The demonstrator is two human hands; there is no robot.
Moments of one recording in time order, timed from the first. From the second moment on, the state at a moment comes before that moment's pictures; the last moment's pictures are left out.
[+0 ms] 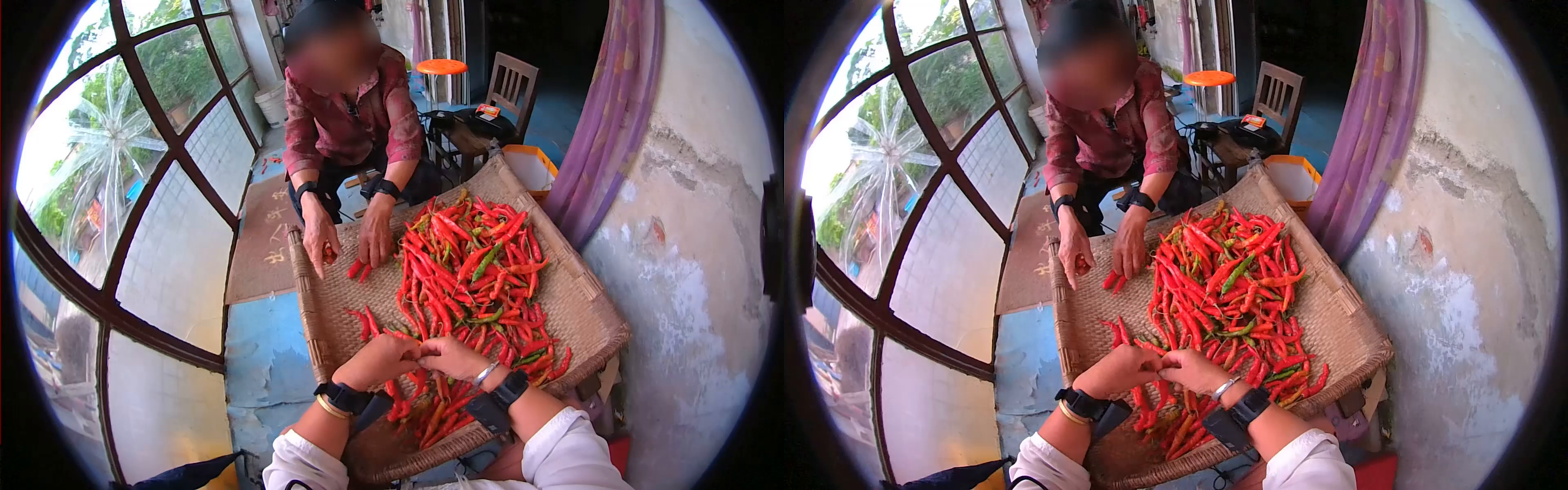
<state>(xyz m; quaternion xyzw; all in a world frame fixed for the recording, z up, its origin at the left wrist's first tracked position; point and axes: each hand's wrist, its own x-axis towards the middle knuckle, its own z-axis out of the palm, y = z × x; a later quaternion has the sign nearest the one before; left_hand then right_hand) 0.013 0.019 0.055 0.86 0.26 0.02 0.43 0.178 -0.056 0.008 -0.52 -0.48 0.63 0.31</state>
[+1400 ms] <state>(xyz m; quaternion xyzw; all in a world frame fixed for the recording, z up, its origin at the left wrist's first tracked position) -0.002 0.025 0.025 0.90 0.42 0.01 0.13 0.237 -0.050 0.036 -0.42 -0.10 0.50 0.75</state>
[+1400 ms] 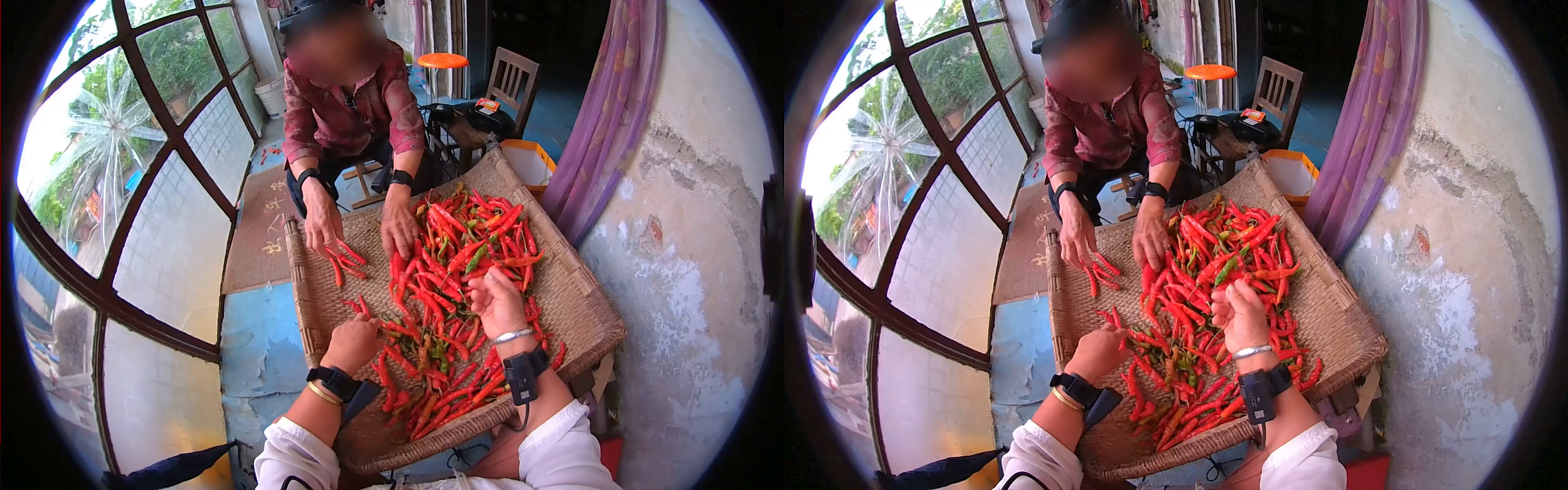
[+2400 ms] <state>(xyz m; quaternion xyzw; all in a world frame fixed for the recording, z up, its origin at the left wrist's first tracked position) 0.002 0.013 0.004 0.96 0.22 -0.14 0.11 0.172 -0.071 0.009 -0.57 -0.76 0.32 0.00</state>
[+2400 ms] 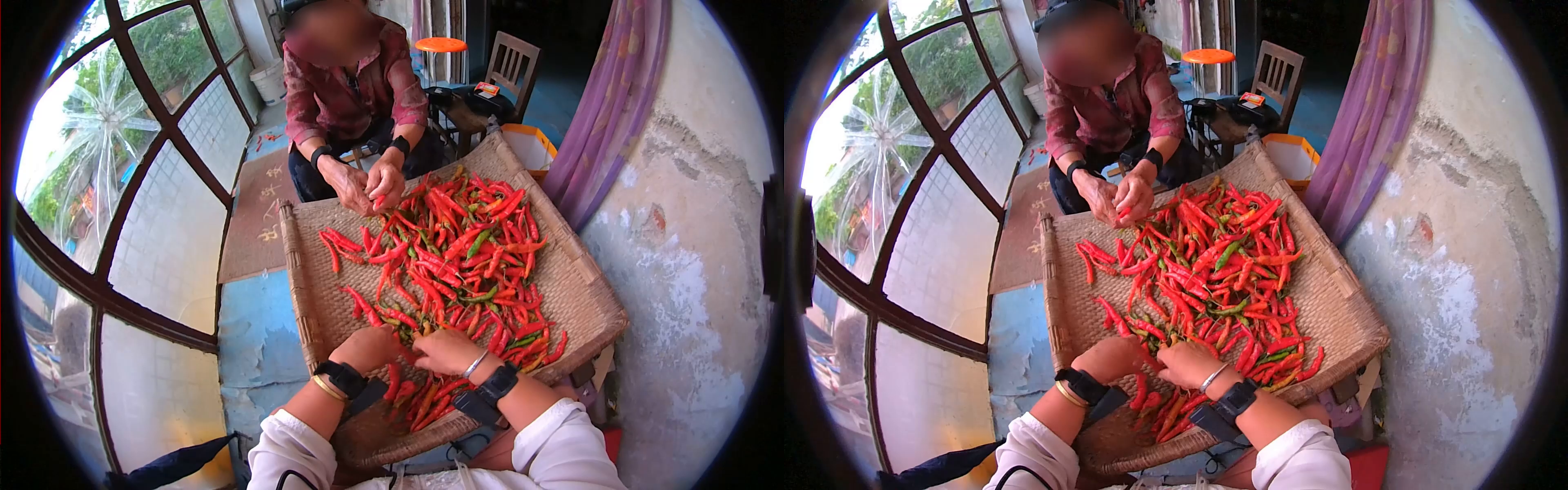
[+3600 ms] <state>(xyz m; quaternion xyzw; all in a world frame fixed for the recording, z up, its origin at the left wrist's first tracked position) 0.012 0.009 0.008 0.91 0.18 -0.20 0.33 0.195 -0.066 0.017 -0.54 -0.74 0.38 0.10</state>
